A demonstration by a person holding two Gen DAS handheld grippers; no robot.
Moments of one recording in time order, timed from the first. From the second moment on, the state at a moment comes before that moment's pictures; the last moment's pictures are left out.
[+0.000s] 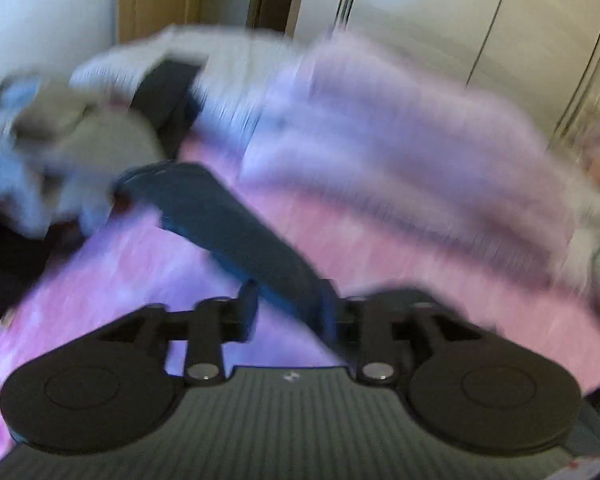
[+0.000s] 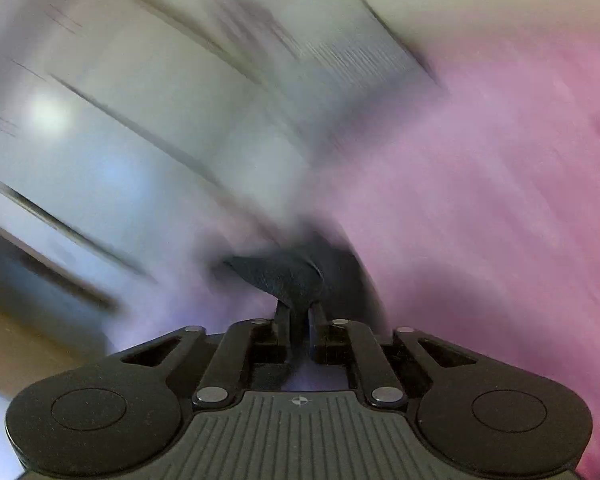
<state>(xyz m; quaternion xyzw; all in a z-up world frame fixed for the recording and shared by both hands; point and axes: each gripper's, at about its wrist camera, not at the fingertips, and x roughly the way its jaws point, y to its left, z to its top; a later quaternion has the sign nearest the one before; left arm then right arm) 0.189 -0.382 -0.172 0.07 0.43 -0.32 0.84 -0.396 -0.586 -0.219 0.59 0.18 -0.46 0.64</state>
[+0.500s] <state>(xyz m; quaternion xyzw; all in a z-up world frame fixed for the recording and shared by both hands) 0.145 -0.334 -0.318 0.13 0.57 -0.26 0.77 -0.317 -0.680 -0.341 0.38 0.34 -0.53 0.68</state>
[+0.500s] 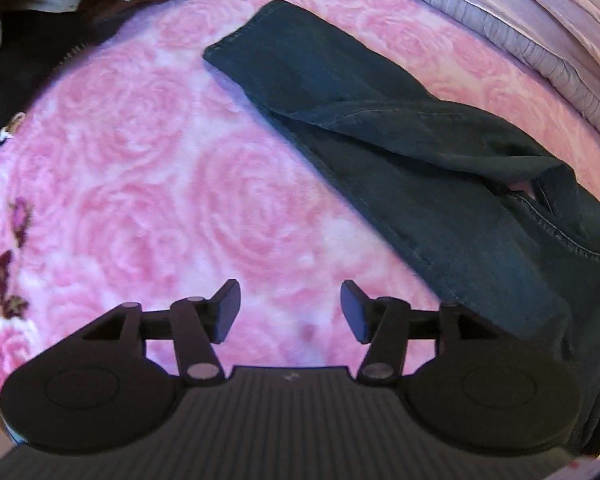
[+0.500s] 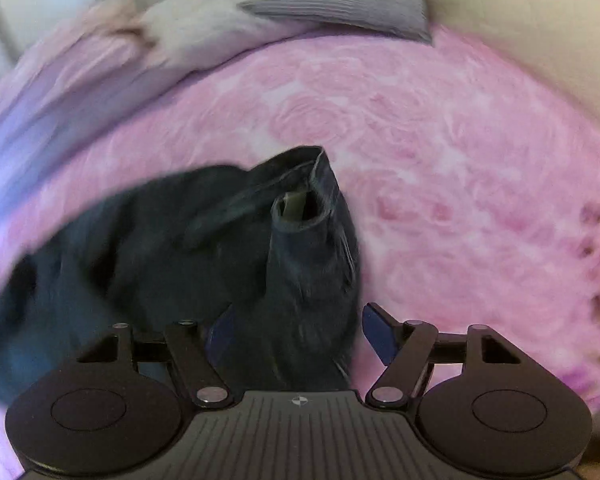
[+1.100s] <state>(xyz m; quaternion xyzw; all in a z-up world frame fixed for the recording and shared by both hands) 0.216 -0.395 -0.396 -0.02 0.60 -0.23 0.77 -0.475 -0.720 -0.336 0.54 0.15 -0.59 0.57</state>
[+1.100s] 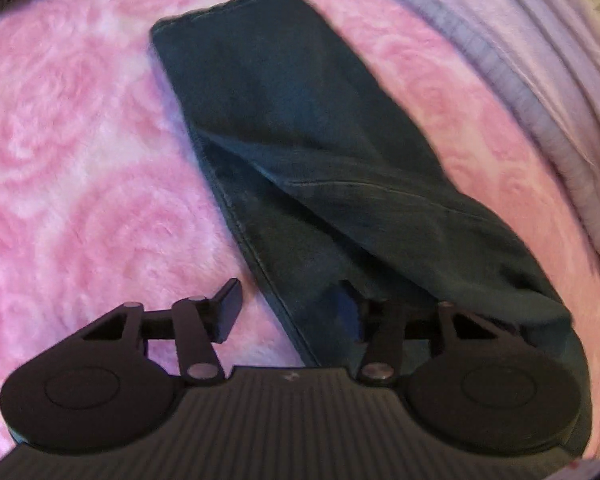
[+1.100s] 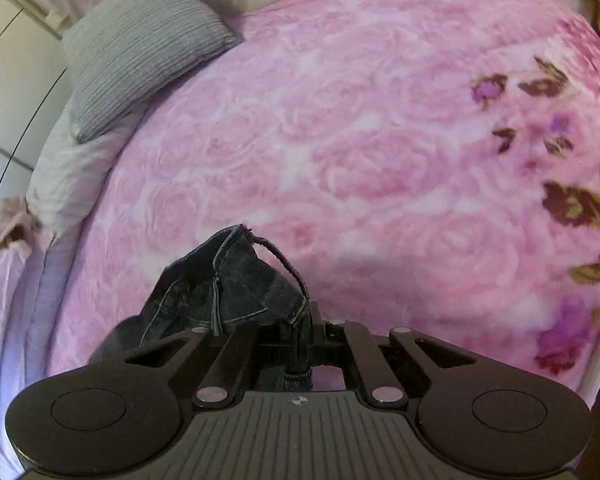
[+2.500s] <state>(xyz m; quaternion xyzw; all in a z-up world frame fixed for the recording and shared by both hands) 0.235 -0.290 -0.336 -0.11 0.54 -0.17 0.81 -0.548 -0.681 -0.269 0.52 0.21 -0.66 0.50</state>
